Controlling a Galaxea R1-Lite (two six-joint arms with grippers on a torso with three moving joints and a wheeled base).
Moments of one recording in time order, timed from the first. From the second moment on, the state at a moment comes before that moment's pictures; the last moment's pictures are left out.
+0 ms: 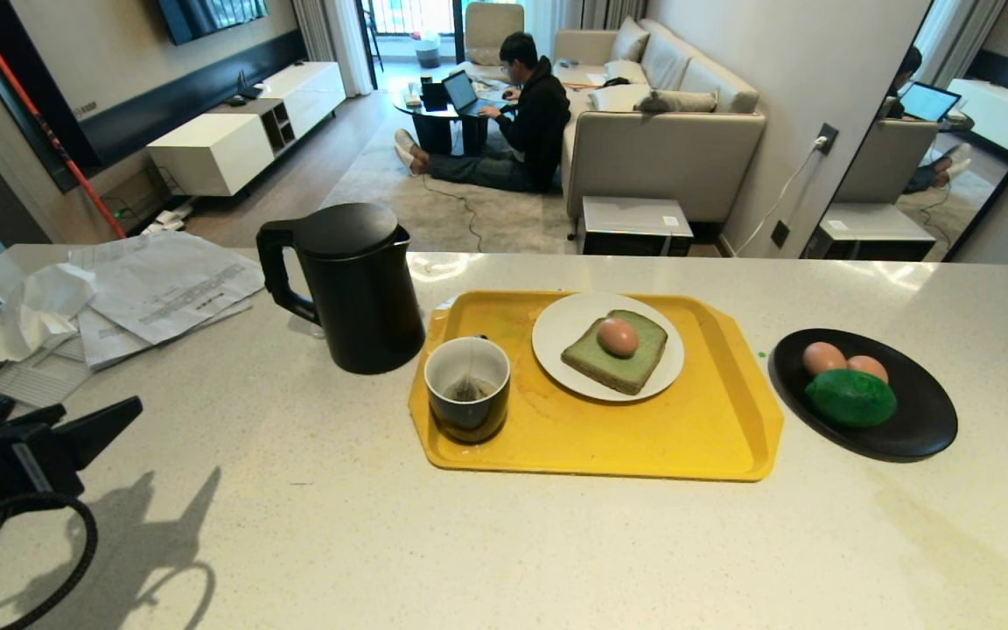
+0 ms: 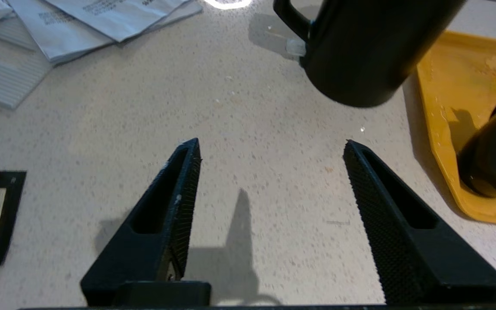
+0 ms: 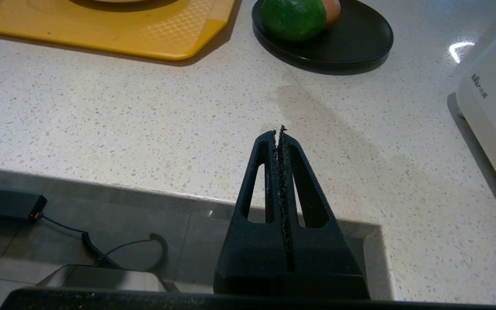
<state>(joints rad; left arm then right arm) 0.10 1.11 -0.39 -0.56 -0.09 -0.10 0.00 0.00 0.00 0.00 0.02 -0.05</state>
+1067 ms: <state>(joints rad) 0.25 1.75 -0.76 -1.01 -0.39 0.01 0.00 0.00 0.00 0.00 0.01 -0.05</state>
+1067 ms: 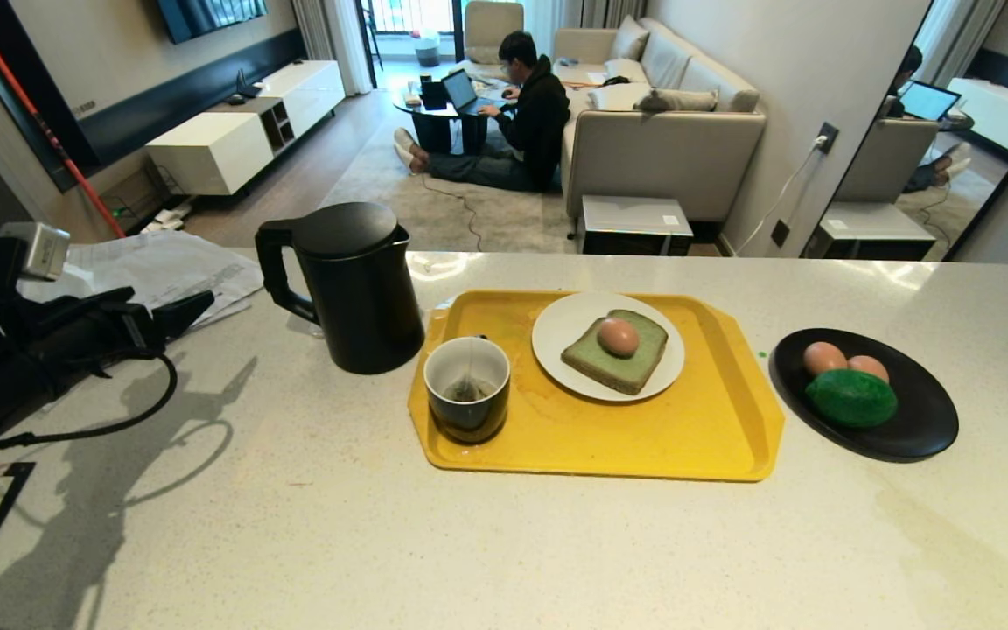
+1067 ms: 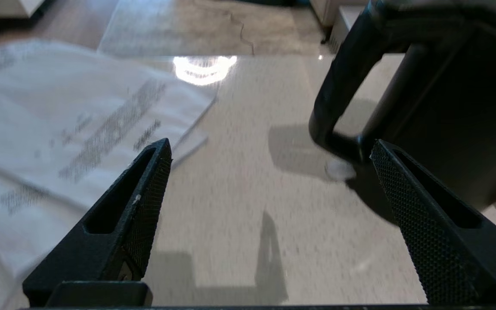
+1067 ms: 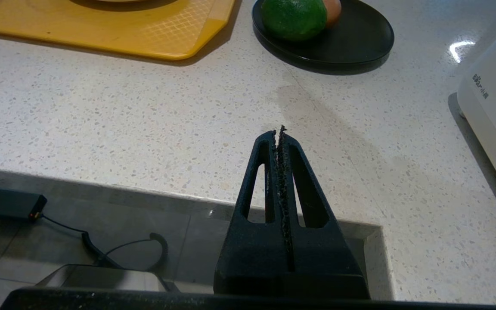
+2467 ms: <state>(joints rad) 0.12 2.03 -1.06 -1.09 -0.41 0.02 0.00 0.00 0.00 0.00 0.02 -0.05</state>
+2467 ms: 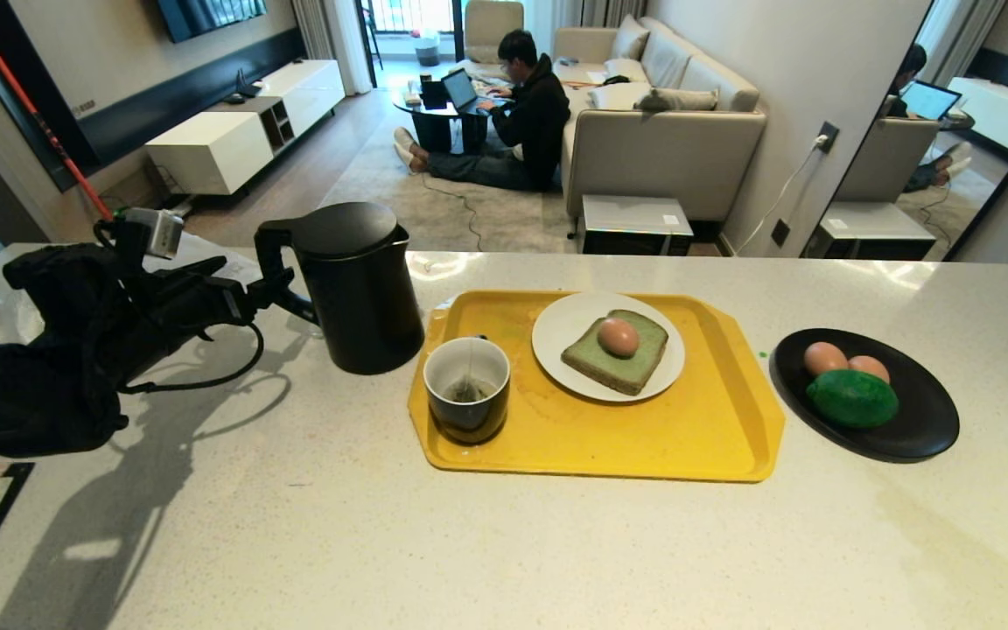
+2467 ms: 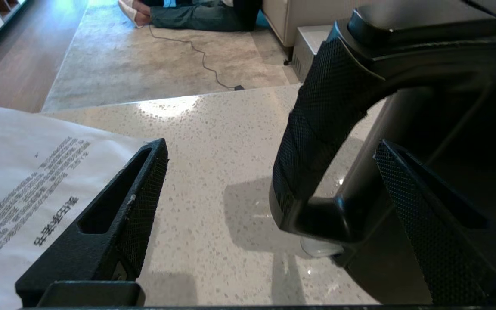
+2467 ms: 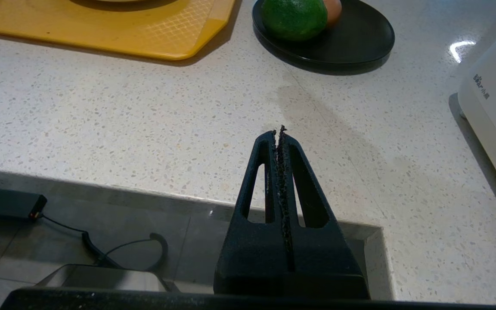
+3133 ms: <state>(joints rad) 0.09 2.12 -1.18 -1.07 -0.42 0.02 0.00 0.00 0.00 0.00 0.01 -0.05</state>
